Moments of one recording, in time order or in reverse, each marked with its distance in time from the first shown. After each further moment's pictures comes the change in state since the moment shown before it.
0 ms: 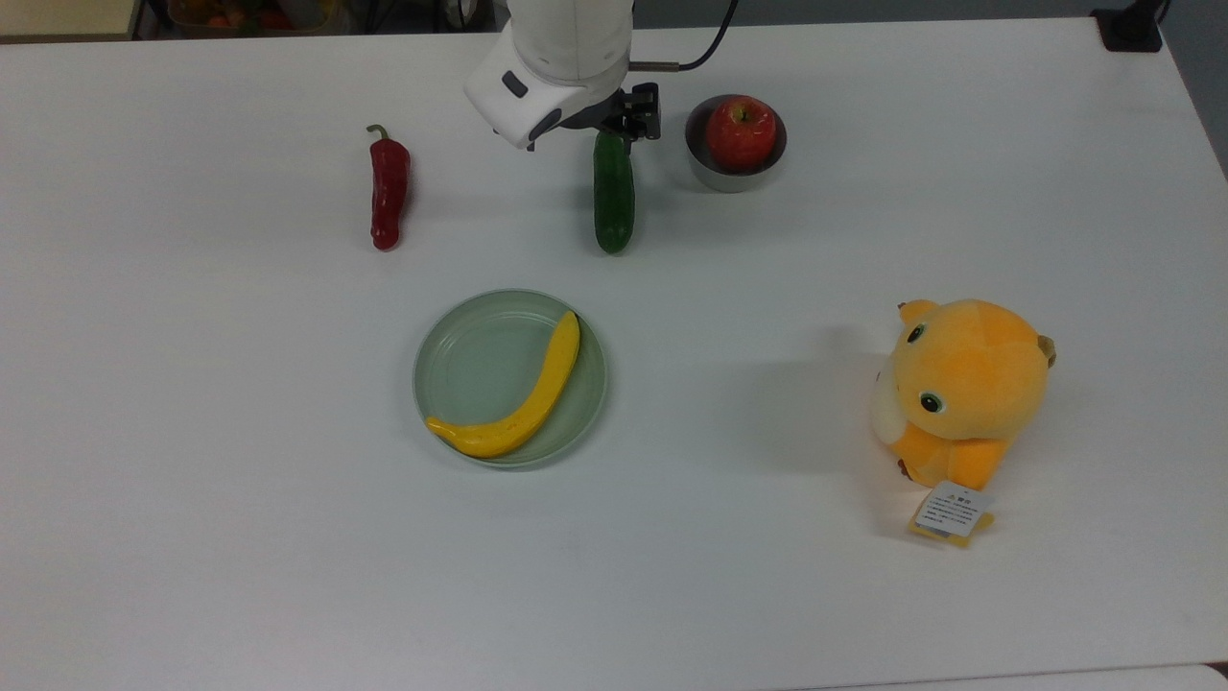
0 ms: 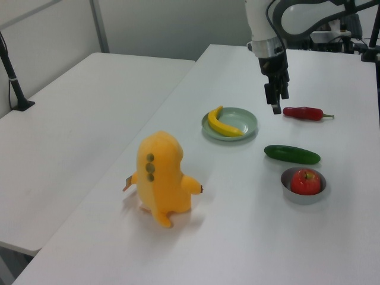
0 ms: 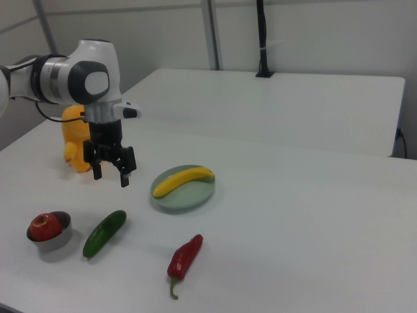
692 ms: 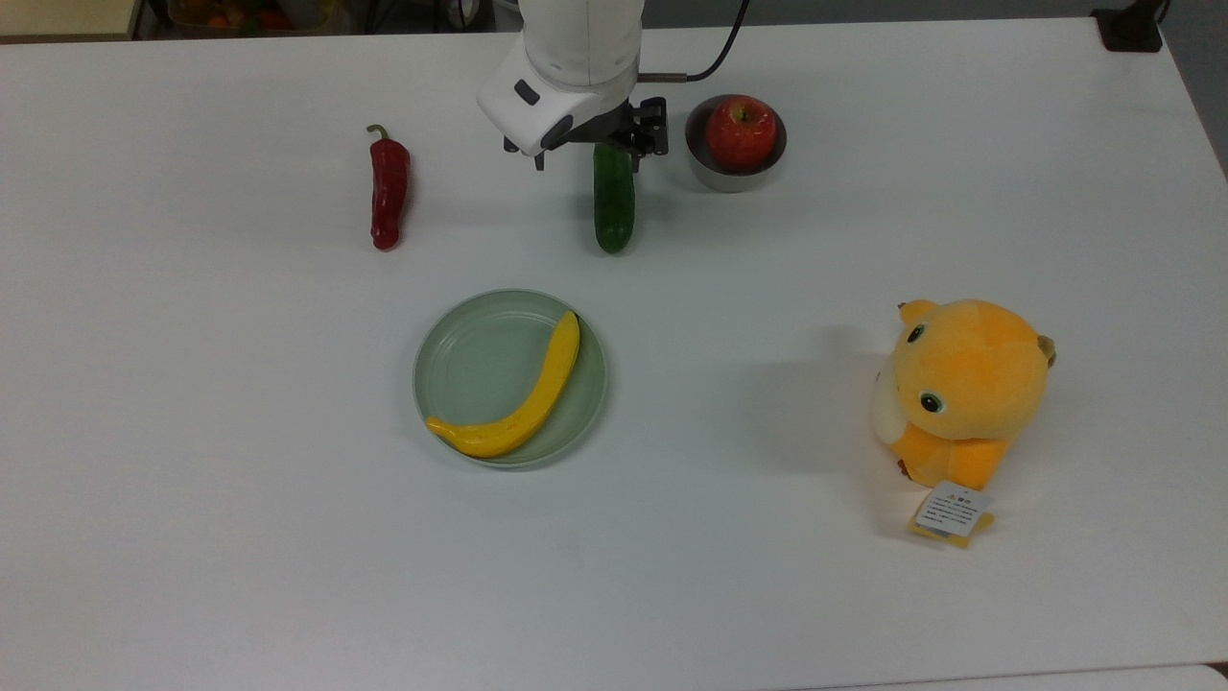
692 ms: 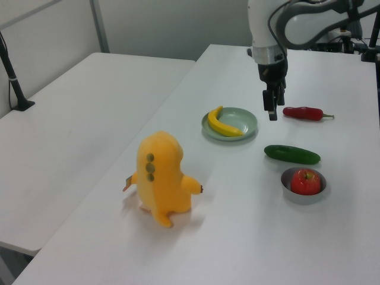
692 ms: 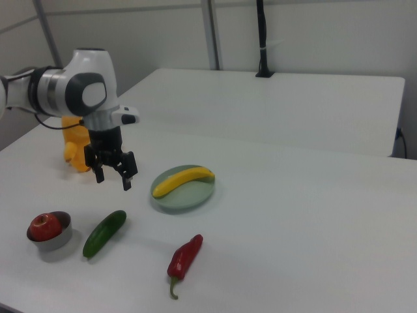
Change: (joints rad) arm 0.012 -0.029 0.001 -0.097 0.000 0.156 0.000
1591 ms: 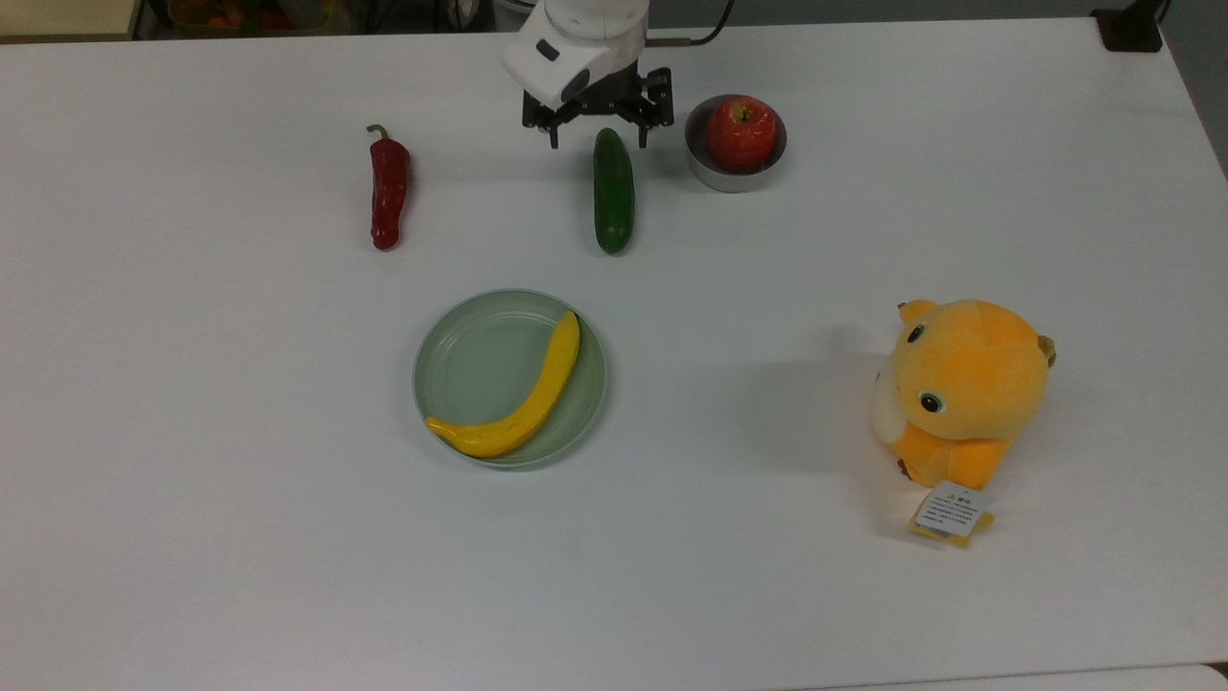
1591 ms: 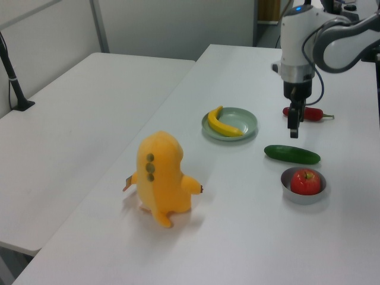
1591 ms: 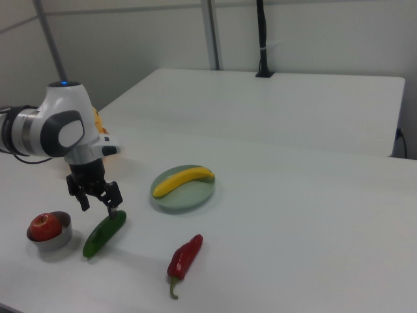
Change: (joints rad) arm 0.027 -0.187 0.014 -0.376 0.000 0.264 0.000
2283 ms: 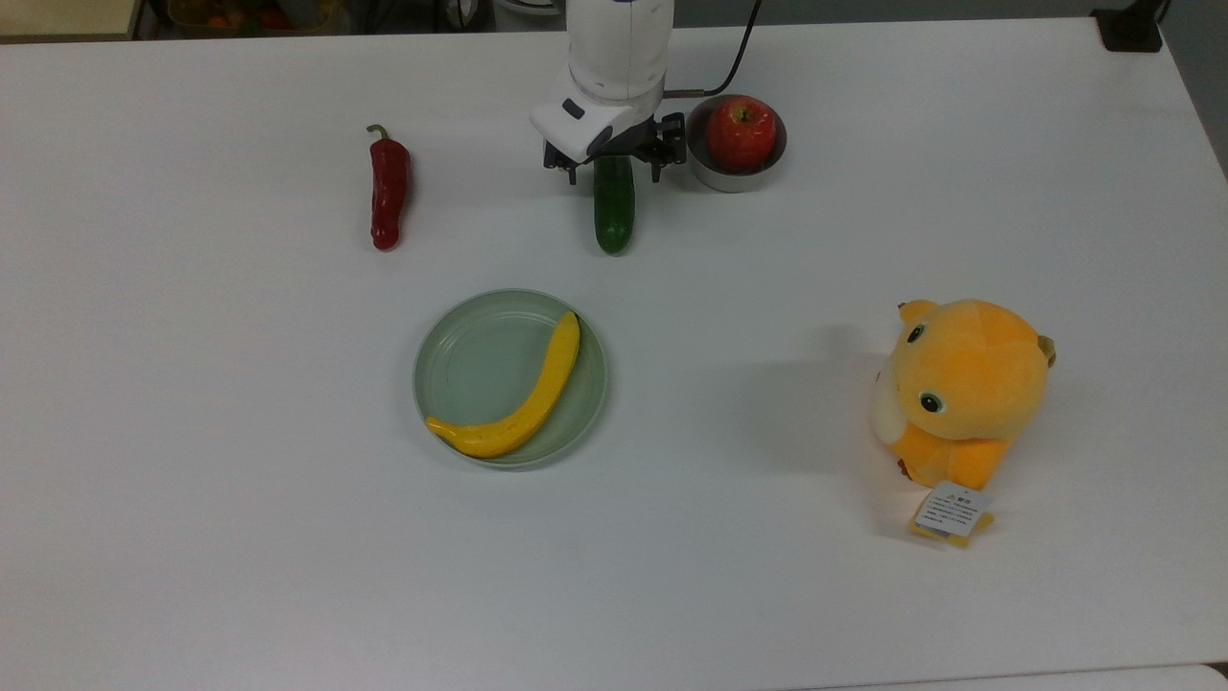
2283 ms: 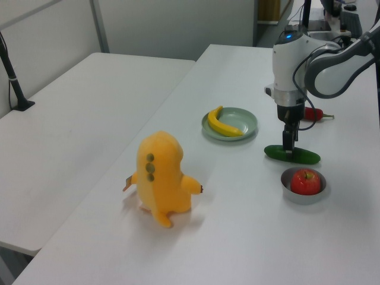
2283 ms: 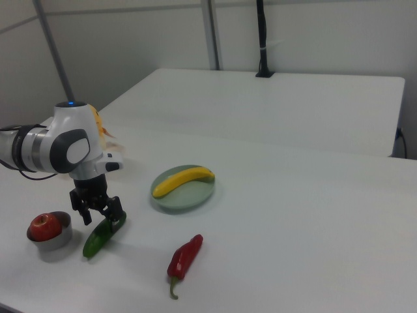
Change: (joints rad) arm 0.031 0.114 0.002 -0.007 0.000 0.087 0.005
